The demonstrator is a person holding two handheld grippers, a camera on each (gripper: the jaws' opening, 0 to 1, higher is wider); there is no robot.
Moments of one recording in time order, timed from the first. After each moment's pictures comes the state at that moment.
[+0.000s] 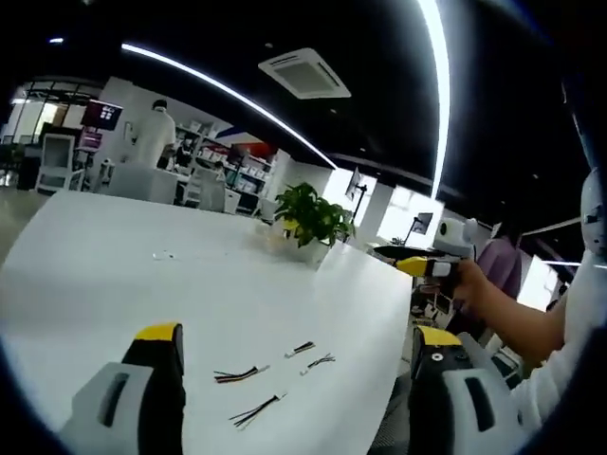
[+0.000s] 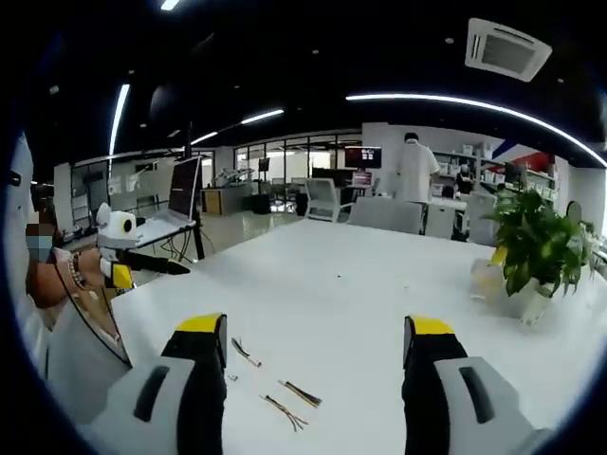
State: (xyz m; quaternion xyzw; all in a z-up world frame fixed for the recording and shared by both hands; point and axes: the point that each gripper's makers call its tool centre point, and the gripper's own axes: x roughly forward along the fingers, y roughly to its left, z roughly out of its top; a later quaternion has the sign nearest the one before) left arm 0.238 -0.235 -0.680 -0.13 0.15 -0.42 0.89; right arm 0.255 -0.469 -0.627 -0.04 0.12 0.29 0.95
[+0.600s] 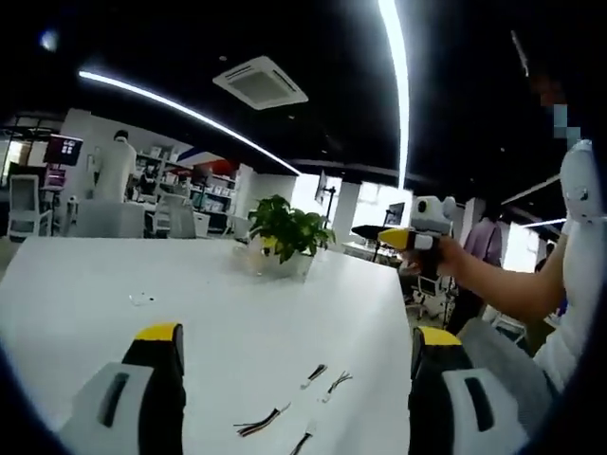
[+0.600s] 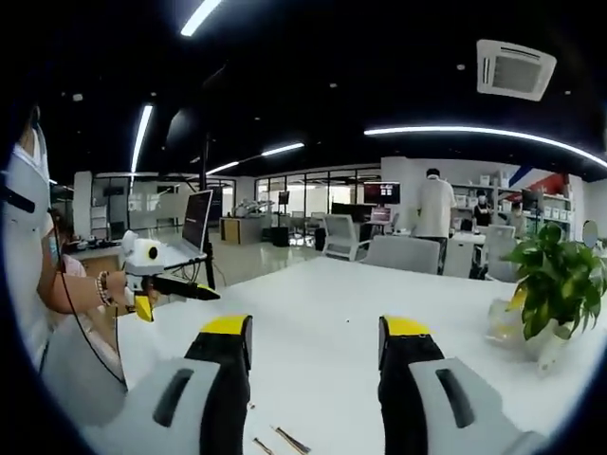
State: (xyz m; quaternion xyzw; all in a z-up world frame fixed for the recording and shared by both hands) left arm 0.281 -0.257 -0.667 -0.07 0.08 -0.49 0.87; right arm 0.295 -0.453 -0.597 -0.02 0.04 0.35 0.94
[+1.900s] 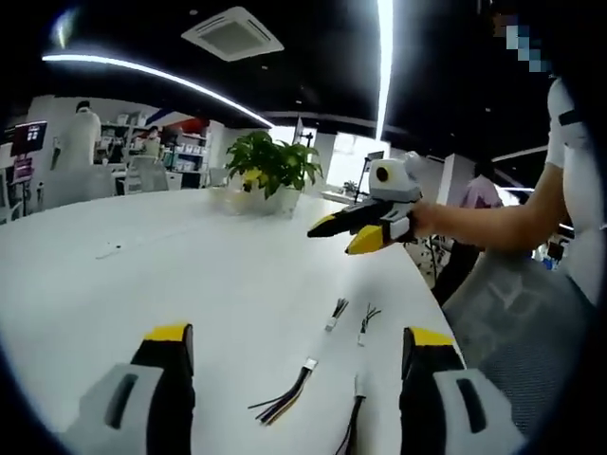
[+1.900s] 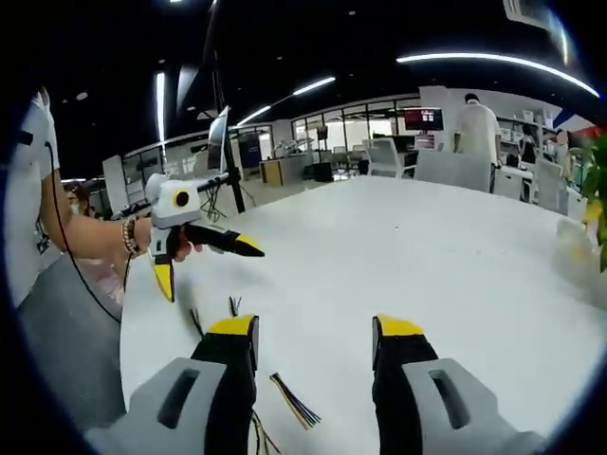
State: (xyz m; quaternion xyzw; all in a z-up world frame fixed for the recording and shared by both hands) left arm 0.309 -0.298 -0.789 0.01 0.16 -0.55 0.82; right arm 0.329 -0.418 -0.772 -0.04 0.21 0.44 0.87
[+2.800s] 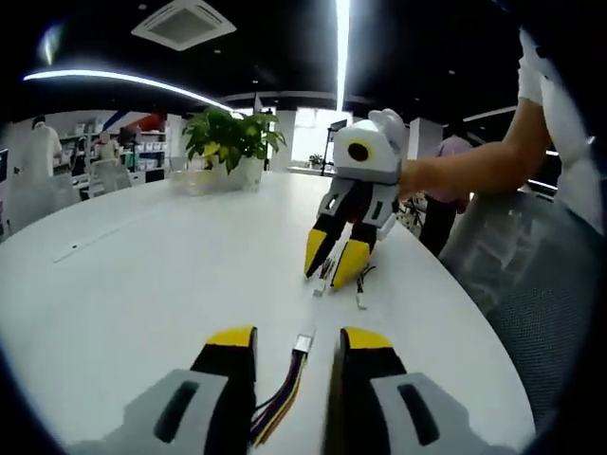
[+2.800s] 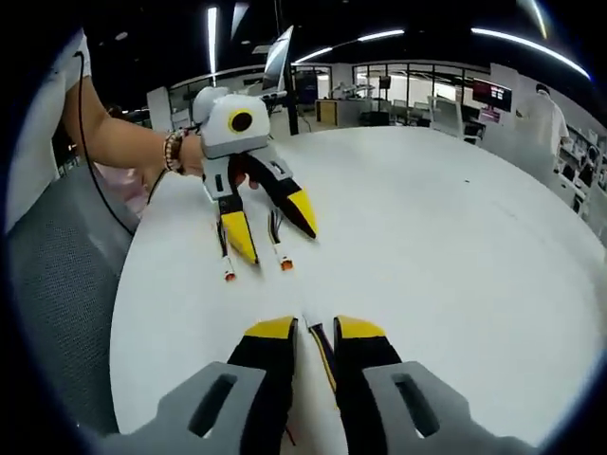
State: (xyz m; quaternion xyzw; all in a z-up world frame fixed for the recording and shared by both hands) left arm 0.299 -0.327 -0.836 0.07 0.17 -0.61 0.77; right arm 0.289 -0.387 -0.847 -0.16 0.29 0.53 0.78
